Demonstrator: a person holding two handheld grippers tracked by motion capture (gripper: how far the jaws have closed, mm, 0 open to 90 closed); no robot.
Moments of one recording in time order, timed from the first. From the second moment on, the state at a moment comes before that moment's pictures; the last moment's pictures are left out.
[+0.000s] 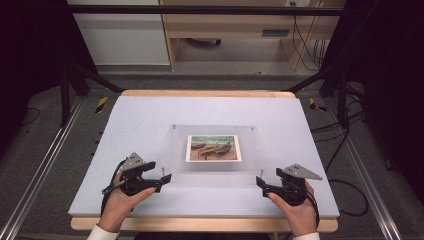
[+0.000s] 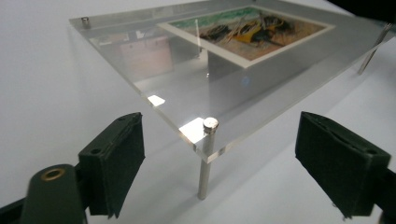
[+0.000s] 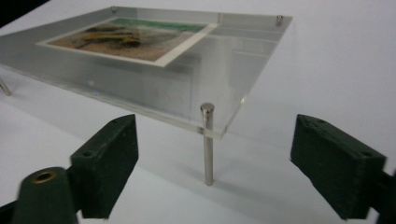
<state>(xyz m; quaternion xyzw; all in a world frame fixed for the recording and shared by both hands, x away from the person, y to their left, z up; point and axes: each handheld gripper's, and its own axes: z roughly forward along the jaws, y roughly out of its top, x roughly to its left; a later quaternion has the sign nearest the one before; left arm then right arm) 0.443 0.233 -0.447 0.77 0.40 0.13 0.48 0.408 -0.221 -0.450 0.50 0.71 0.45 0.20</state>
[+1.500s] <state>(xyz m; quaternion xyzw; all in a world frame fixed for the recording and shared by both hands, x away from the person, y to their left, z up) 0.479 0.219 -0.454 0.74 0.46 0.10 0.48 0.468 -0.207 -0.455 0.52 0.71 0.46 0.13</state>
